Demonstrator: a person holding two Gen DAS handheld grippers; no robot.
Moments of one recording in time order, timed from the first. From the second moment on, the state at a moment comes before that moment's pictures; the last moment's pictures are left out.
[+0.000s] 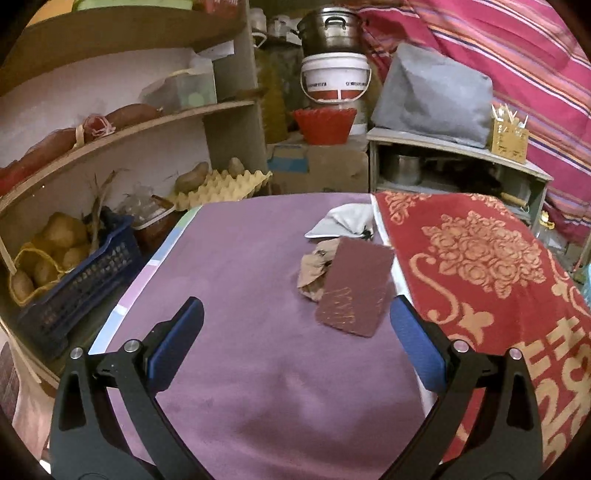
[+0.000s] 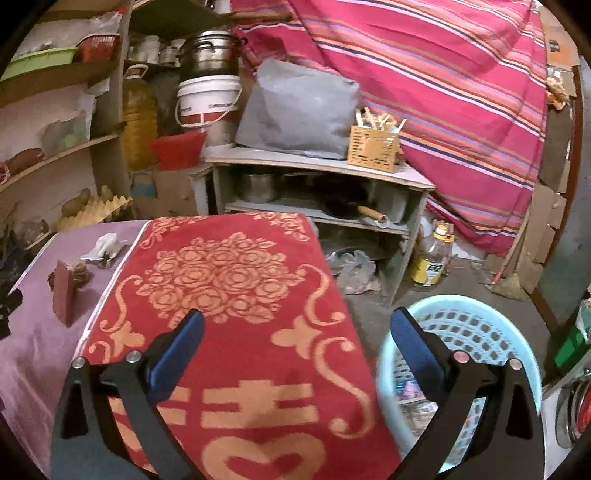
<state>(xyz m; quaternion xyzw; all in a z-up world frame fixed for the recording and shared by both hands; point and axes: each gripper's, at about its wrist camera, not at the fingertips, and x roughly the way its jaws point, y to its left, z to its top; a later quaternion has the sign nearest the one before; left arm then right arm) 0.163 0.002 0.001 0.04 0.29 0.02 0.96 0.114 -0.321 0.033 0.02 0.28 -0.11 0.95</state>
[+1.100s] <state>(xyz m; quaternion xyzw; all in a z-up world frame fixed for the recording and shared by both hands) 0.253 -0.015 -0.055 0.00 0.40 -0.11 0.91 0.166 -0.295 -0.002 0.02 0.34 -0.10 0.93</state>
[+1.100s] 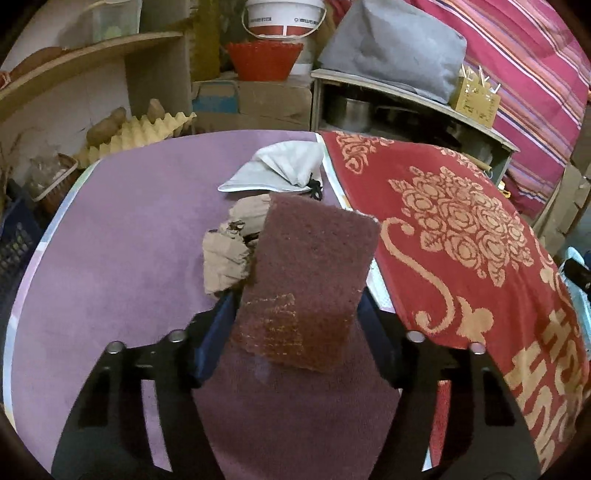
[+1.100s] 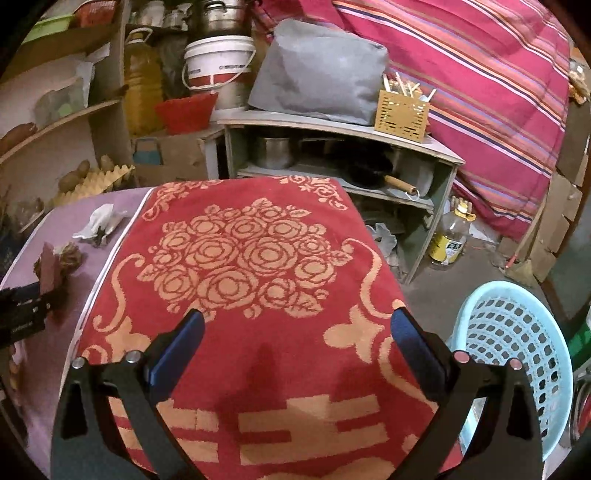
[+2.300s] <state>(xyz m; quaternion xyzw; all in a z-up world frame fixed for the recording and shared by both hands) 0.192 0.143 -0.009 0.00 0.32 0.03 0.95 0.199 -0.097 0.018 -0.02 0.34 0.06 0.94</state>
